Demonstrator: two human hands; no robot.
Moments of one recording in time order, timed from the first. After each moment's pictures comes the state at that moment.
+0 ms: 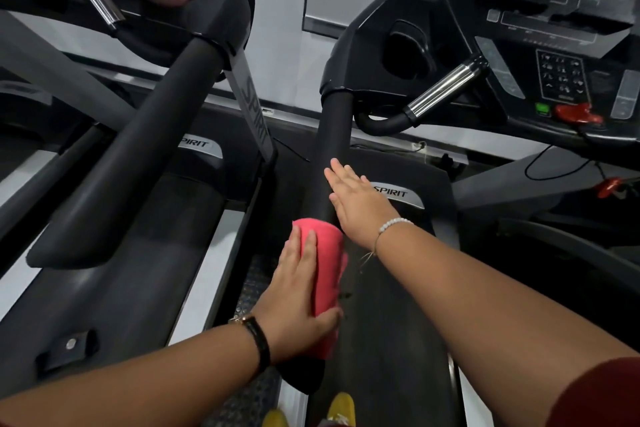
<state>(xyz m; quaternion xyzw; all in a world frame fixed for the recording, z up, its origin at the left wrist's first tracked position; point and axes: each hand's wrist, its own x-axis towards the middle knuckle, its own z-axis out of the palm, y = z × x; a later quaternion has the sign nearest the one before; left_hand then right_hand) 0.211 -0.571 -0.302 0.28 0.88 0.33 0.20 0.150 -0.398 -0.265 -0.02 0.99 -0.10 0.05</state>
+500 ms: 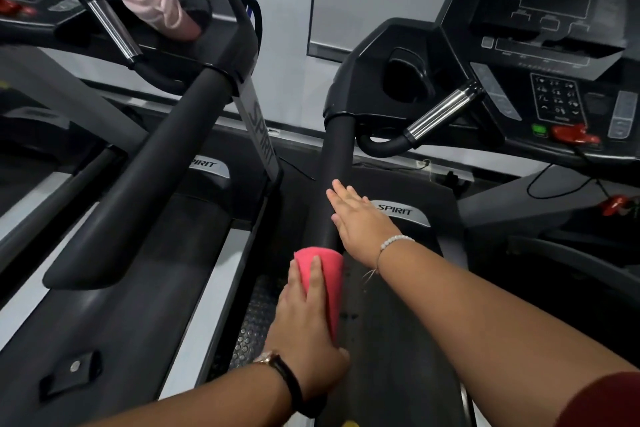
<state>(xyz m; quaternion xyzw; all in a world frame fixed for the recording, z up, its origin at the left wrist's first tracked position) 0.231 -0.555 -0.291 0.18 0.93 0.27 0.19 0.147 -0.397 -0.261 -0.03 0.99 -0.11 0.07</state>
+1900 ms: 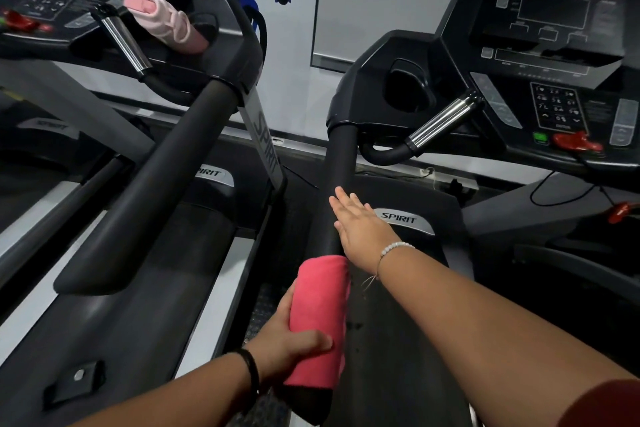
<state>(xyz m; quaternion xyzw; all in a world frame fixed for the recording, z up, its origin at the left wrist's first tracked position) 0.211 -0.589 -0.318 0.04 0.63 0.65 0.41 0.146 -0.400 -0.263 -0.02 0.99 -0.11 0.06</state>
